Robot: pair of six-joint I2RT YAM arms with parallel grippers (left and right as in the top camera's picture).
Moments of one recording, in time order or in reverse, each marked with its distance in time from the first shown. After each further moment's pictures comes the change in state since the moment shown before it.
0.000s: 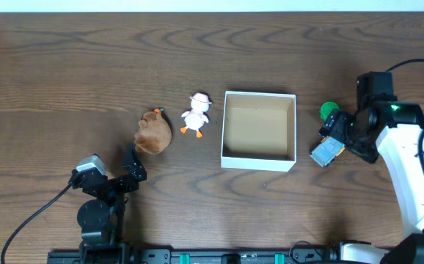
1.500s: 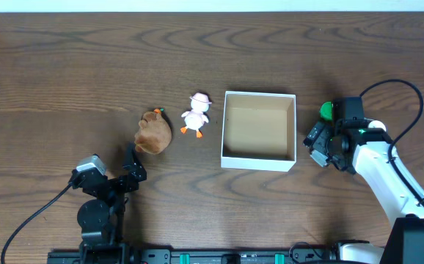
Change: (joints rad) left arm 0.000 0.000 0.000 0.000 0.000 0.000; right arm 0.077 0.006 -0.327 0.435 0.066 0.096
